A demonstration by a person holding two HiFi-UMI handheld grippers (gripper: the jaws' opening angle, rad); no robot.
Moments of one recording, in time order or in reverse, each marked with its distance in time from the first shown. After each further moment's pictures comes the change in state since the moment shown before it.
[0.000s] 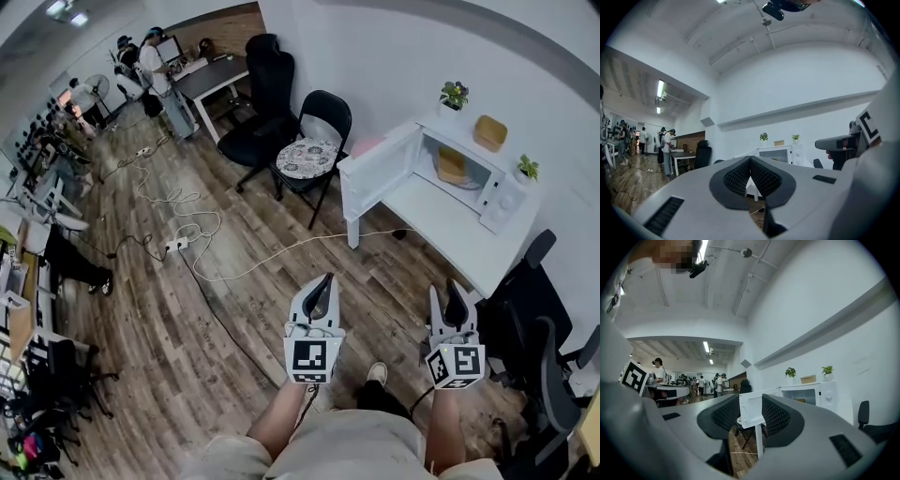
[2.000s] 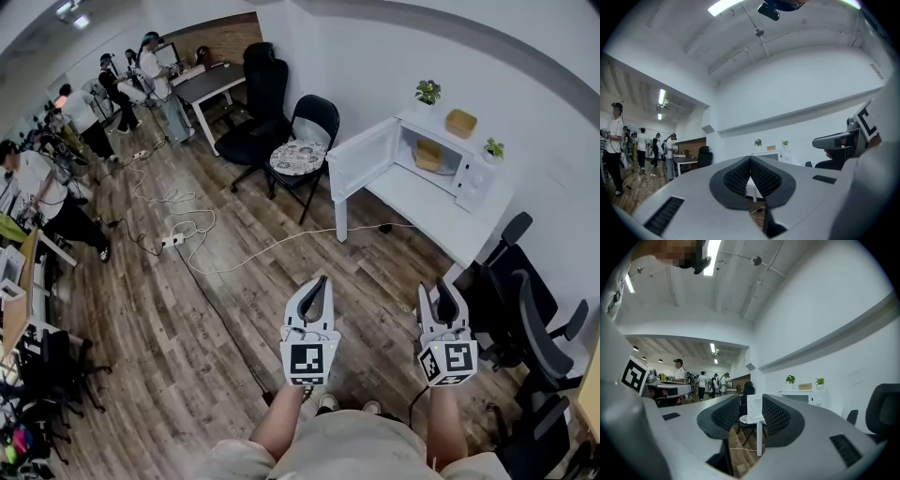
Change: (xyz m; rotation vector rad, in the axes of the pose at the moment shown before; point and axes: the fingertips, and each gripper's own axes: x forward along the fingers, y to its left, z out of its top) left arm -0.134 -0.057 0.030 0.021 -0.057 0.011; right arm -0.134 0.041 0.028 -0.070 -0.015 0.031
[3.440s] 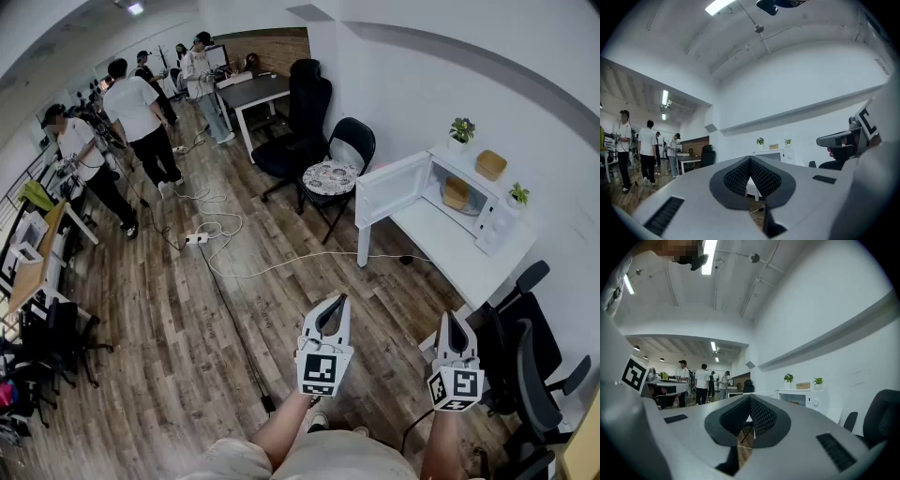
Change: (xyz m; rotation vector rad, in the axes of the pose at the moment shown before) left arm 0.015 -0.025 -0.004 0.002 0.039 0.033; right arm -0.004 -0.043 -0.006 0.002 0.037 -0.003
